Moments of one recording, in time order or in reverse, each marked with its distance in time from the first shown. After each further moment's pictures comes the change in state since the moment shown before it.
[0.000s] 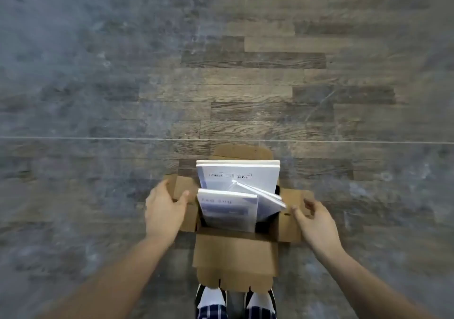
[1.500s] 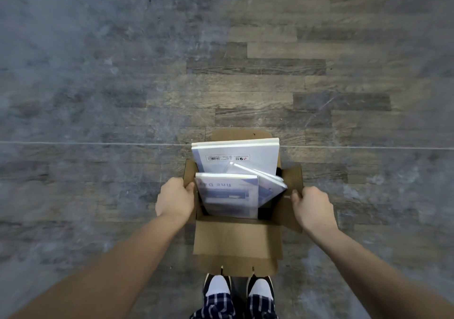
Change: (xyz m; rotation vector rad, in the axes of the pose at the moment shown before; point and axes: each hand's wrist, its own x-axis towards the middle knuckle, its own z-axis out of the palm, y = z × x) left_hand 0.002 0.077 -0.059 0.174 -0.082 -0.079; right_hand -0.025 -0.108 -0.050 -0.364 -0.015 -0.041
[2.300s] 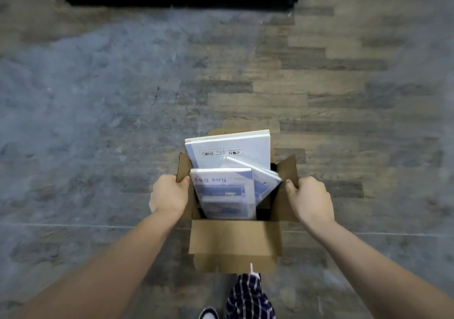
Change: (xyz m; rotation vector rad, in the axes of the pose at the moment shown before) left_hand 0.086 0.272 -0.199 -0.155 0.113 -0.010; right_hand 0.116 -0.186 -0.279 0.062 0.153 -0.091
